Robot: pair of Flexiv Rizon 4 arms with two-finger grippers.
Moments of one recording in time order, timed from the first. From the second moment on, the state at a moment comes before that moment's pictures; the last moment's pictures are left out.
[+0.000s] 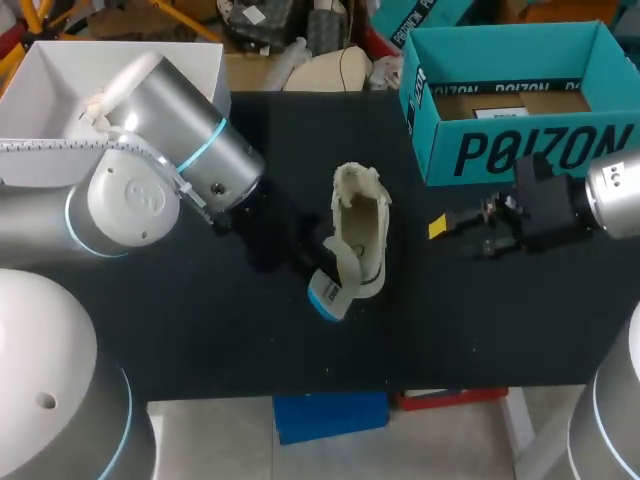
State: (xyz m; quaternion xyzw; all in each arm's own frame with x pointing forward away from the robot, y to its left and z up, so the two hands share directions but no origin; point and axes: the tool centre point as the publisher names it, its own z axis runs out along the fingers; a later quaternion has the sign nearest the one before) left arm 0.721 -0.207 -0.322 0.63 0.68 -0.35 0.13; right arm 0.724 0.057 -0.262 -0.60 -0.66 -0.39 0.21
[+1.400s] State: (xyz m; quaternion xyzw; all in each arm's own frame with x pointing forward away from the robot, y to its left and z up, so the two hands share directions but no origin) left arm 0.824 -0.247 -0.385 0.56 0.72 -0.37 0.17; right arm 0.723 0.056 -0.262 -0.60 -0.66 -0.39 0.22
